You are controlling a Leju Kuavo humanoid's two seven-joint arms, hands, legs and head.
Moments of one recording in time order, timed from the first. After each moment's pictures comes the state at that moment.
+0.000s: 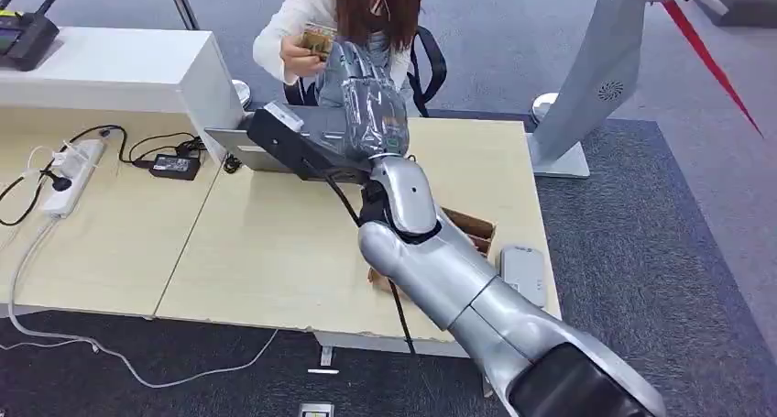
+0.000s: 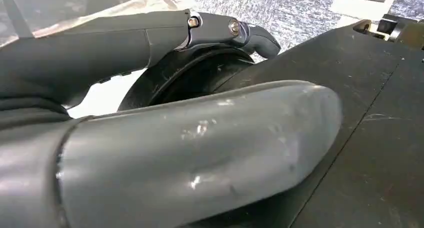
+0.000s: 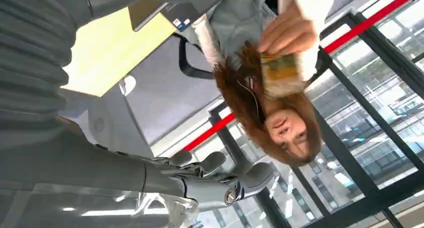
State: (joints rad) left arm -0.13 -0.08 -0.98 -0.23 -0.30 0.05 0.22; right arm -1.00 0.35 0.85 -0.72 0.80 -0.46 0.34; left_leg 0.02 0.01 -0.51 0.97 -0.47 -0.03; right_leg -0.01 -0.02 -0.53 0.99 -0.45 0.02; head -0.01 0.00
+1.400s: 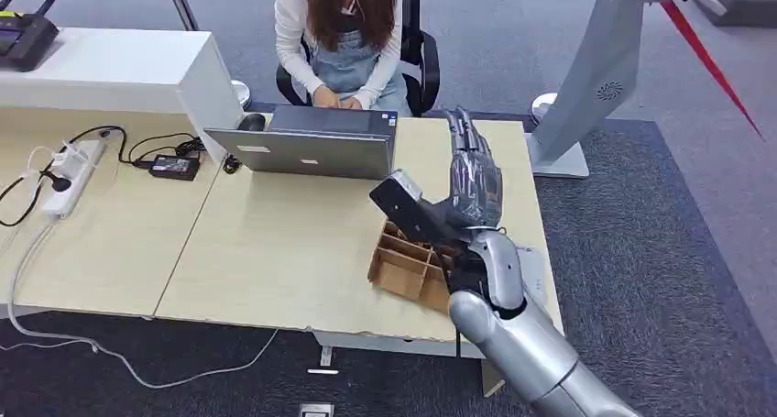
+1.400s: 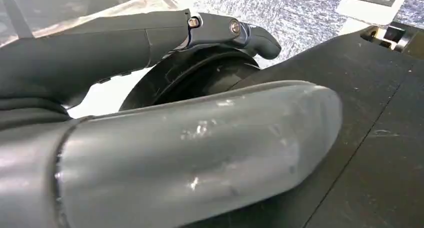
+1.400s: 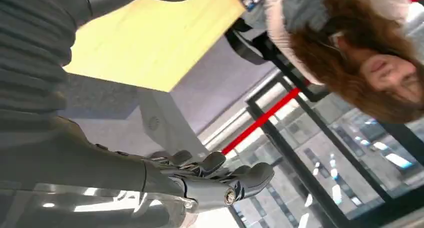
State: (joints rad) left arm -0.13 -0.08 -0.98 -0.23 -0.26 0.09 0.23; right arm -0.60 0.03 0.74 -1.18 0.91 -0.45 0.38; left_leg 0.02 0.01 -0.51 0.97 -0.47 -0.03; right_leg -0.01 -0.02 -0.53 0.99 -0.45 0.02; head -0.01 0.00
